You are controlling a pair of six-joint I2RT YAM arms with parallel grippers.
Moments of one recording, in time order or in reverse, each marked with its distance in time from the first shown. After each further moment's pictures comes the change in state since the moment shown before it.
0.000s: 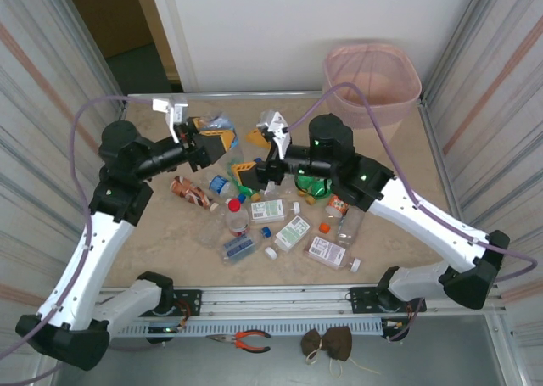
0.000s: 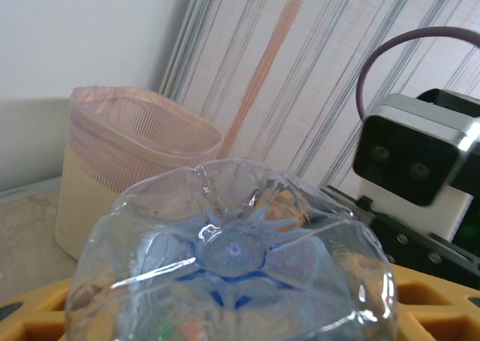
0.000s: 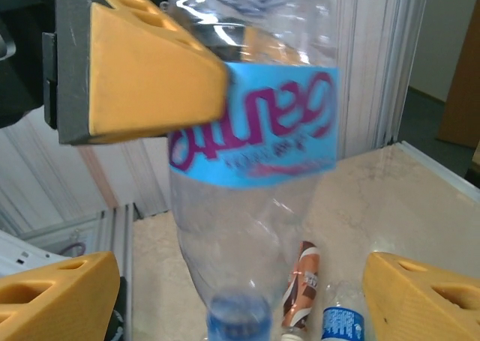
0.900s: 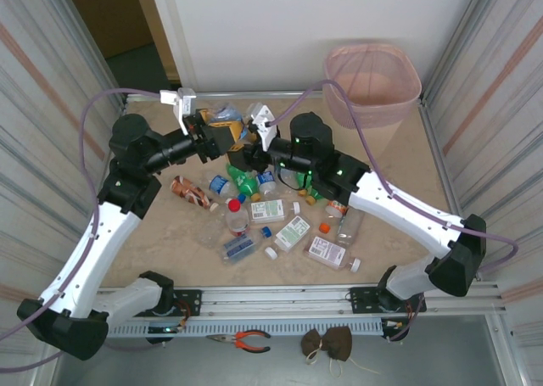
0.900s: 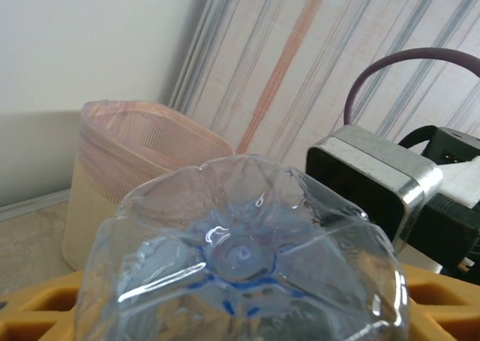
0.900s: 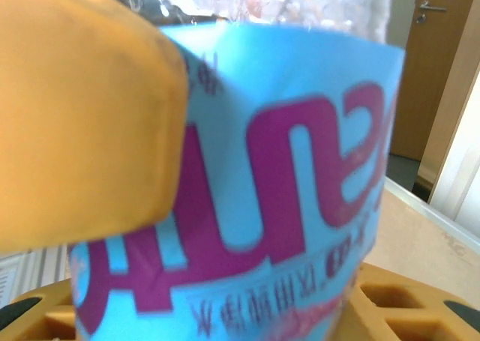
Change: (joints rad) left arm -0.052 0.060 0.030 0.051 -0.089 -0.004; right arm -0.008 0.116 0.006 0.152 0.125 -0.006
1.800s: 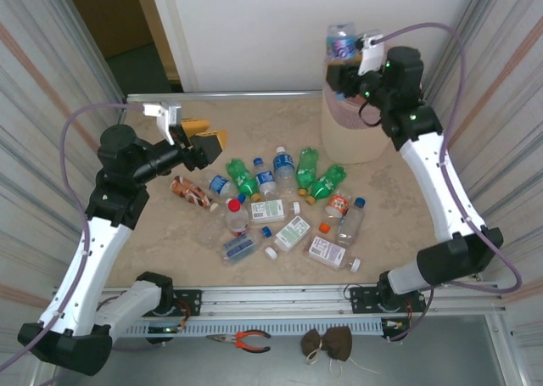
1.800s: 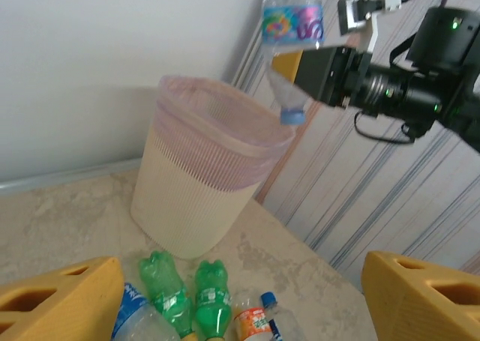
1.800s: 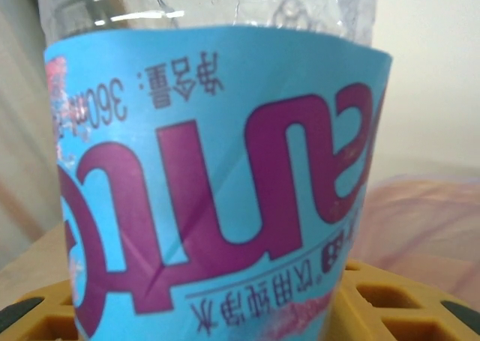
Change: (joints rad) left arm 0.113 -0.105 -0.074 -0.169 -0.041 0.077; right arm -0.680 0.075 0.319 -0.323 -0.029 0.061
